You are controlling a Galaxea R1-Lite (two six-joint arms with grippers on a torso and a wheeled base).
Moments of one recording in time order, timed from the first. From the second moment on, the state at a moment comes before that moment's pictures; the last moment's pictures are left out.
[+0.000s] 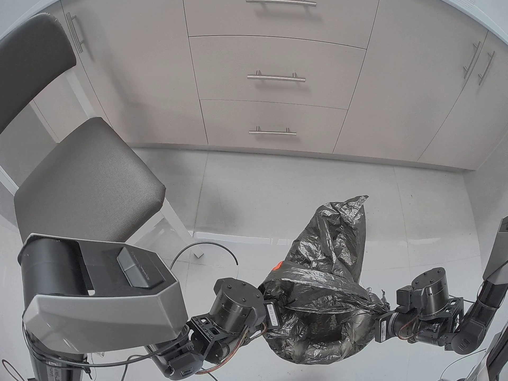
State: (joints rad) left arm -0.87 2.29 -0.64 -1.11 0.23 -0.74; right arm 0.50 1.94 -0.07 -1.10 -0.17 0.24
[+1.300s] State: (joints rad) left arm -0.89 2.32 -0.64 -1.14 0.23 -0.76; right arm 0.52 1.83 -0.05 -1.17 -0.15 0.24
